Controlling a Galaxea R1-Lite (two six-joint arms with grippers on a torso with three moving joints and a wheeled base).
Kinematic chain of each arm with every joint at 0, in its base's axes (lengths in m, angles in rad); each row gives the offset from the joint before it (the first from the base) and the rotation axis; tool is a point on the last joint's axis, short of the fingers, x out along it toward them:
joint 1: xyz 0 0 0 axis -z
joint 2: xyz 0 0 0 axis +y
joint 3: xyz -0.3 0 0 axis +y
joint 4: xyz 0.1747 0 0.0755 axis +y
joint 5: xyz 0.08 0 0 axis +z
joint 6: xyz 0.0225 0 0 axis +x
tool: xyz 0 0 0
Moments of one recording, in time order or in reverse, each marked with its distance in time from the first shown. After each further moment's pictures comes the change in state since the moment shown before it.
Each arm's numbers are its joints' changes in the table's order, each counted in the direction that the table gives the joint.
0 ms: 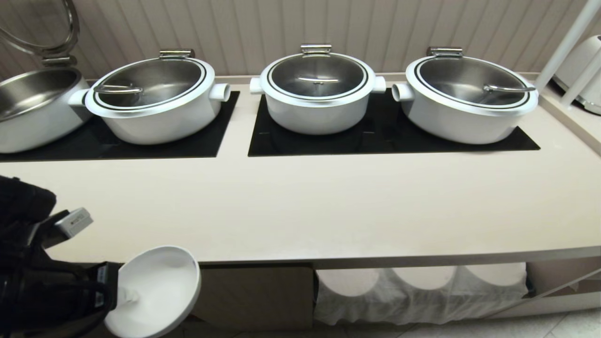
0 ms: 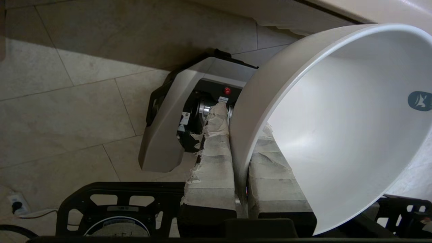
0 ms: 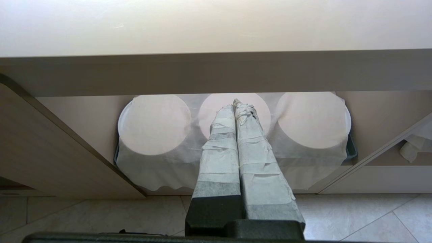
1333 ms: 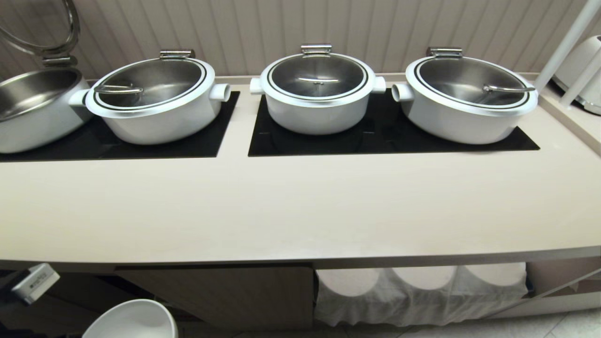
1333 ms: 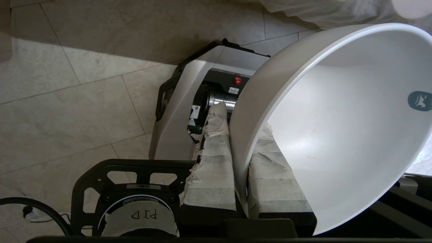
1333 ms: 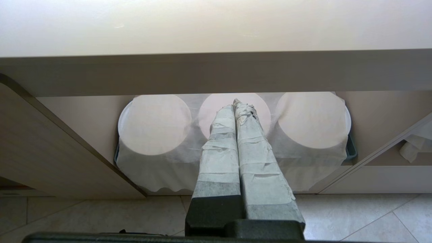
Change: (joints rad) left arm -0.059 -0.227 0.240 -0.023 -0.033 0.090; right arm 0.000 0.000 0.000 0.000 0.000 0.000
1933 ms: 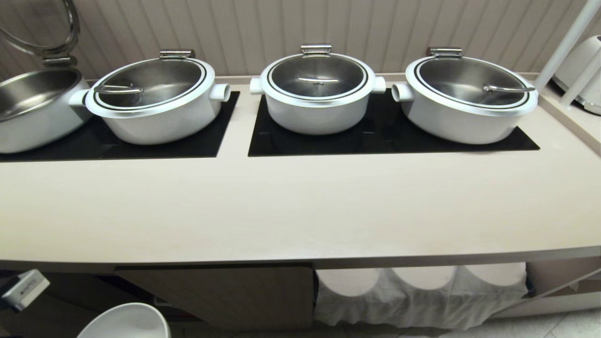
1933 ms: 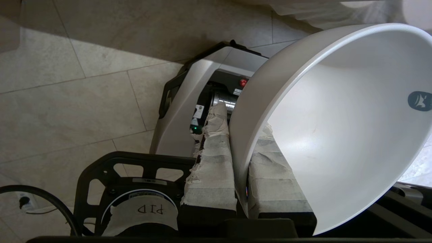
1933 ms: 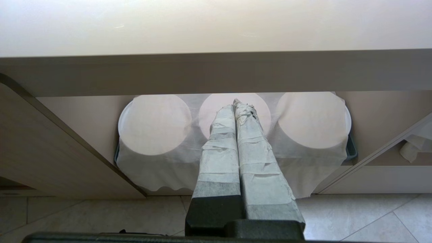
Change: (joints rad) left arm -0.049 -0.023 0.024 0.008 0.010 0.001; right arm 0.000 0.000 0.000 0.000 0.000 0.000
